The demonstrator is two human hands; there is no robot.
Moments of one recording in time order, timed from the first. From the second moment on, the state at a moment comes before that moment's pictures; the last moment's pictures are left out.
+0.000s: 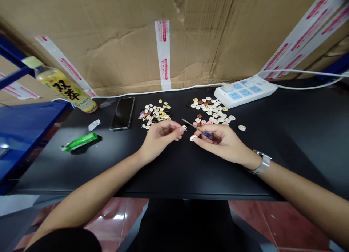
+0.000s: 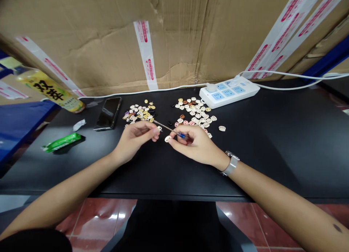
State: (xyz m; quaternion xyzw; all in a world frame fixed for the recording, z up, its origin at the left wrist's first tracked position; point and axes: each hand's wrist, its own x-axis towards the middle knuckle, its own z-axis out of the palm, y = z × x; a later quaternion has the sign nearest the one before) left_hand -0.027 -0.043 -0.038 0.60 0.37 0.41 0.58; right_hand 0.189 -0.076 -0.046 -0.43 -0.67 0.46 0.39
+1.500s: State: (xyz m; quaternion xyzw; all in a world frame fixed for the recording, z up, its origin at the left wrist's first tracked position) left_hand -0.033 -0.044 -0.037 0.88 0.23 0.31 0.27; right_hand 0.188 -0.073 -0.044 -0.42 -0.70 0.47 0.34
